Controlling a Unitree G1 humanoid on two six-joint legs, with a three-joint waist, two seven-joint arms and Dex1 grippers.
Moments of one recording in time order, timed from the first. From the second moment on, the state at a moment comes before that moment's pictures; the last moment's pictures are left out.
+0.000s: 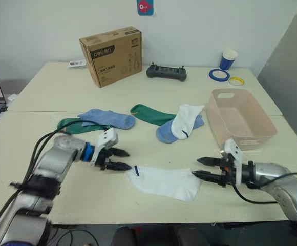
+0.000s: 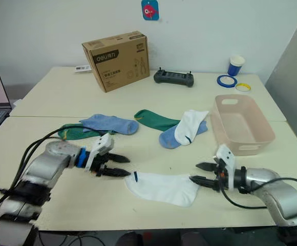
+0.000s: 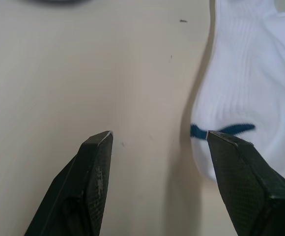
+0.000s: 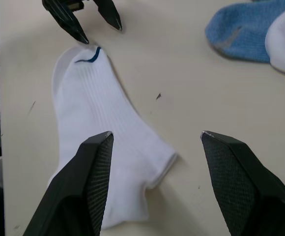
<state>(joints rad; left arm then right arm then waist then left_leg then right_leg) -0.42 0.80 -0.14 0.17 -0.30 0.54 -1.40 -0.03 -0.74 -0.02 -0.40 0.57 0.73 0.93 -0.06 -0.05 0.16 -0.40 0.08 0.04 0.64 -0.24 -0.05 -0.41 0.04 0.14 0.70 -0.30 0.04</state>
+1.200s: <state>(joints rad) -0.27 0.78 -0.11 -0.04 -0.40 0.71 -1.21 0.05 -0.72 0.03 -0.41 0.53 0.68 0.89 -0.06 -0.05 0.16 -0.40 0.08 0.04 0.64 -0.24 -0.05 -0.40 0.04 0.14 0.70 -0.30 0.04</state>
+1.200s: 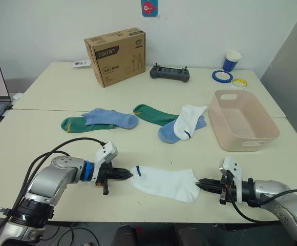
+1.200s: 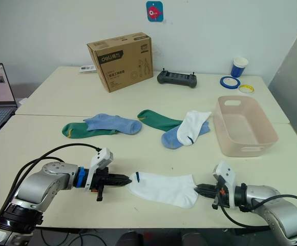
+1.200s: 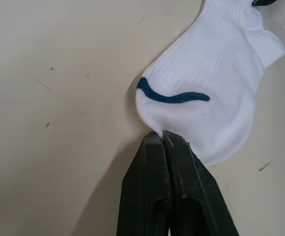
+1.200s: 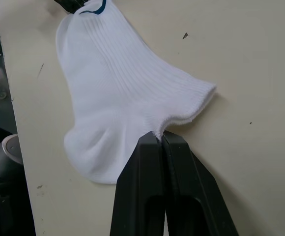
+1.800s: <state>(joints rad) -0.28 0.80 -0.07 -0.02 -0.41 0.73 -1.14 -0.06 -0.66 0.03 -0.37 0.53 0.75 0.83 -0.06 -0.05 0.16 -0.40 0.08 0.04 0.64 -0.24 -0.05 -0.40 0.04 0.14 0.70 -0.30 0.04</state>
